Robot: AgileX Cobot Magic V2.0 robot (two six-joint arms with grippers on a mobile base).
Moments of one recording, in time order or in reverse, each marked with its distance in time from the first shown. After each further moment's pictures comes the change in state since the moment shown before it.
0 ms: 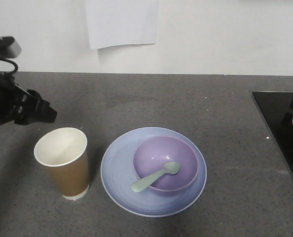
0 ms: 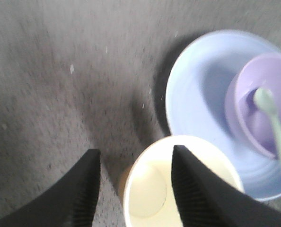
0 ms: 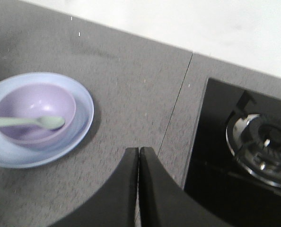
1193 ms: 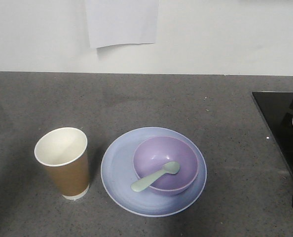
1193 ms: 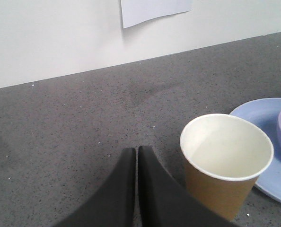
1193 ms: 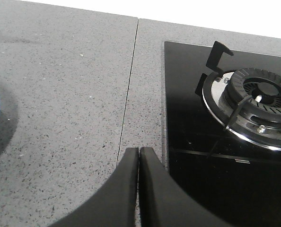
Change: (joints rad) left arm 0.000 -0.785 0.619 0.248 -0.481 -0.082; right arm 0.000 0.066 0.661 -0.674 -0.561 0.802
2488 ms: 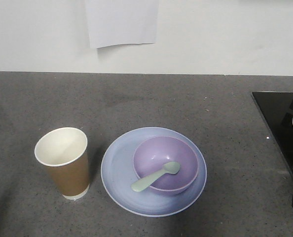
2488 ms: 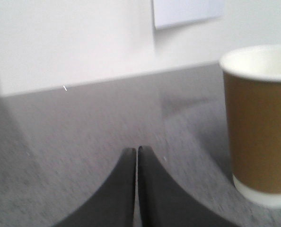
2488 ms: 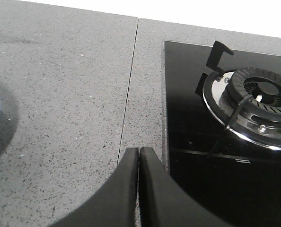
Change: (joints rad) left arm 0.023 -0.339 0.660 0.027 -0.616 0.004; right arm 0.000 0.000 0.000 0.000 0.000 0.002
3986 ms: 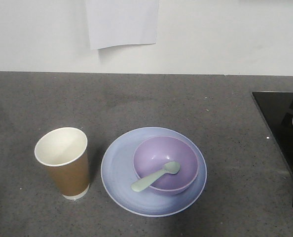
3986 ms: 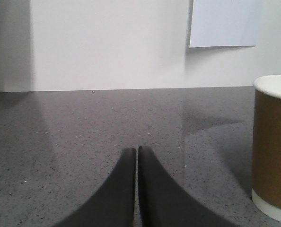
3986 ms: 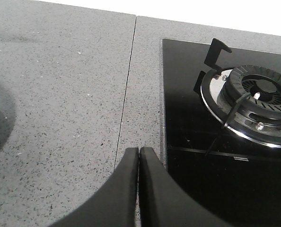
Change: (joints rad) left arm 0.105 -0.217 0.001 0.219 0.192 -0.319; right arm 0.000 0.000 0.001 -0.001 0.009 0.000
